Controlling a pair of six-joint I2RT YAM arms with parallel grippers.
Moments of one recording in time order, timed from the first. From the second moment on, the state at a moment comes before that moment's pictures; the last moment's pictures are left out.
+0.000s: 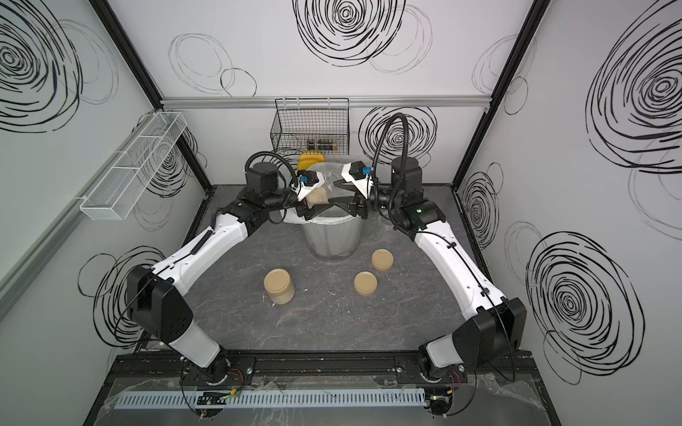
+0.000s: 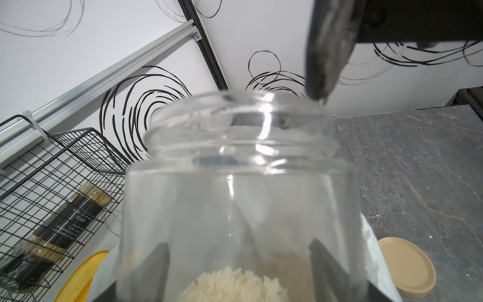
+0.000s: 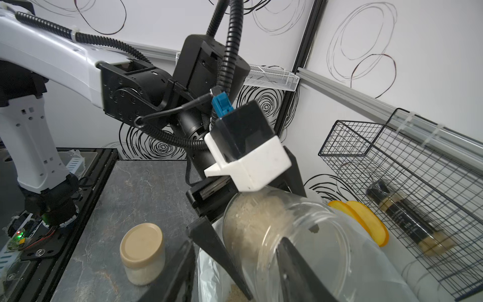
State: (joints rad) left arm -0.43 1.65 1.51 -0.15 0.62 0.60; right arm 0.39 1.43 1.47 -0.23 -0.90 -0.37
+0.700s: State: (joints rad) left arm -0.45 1.58 1.49 -0.13 0.60 0.66; right arm 0.39 1.44 1.47 -0.25 -0.88 -0.37
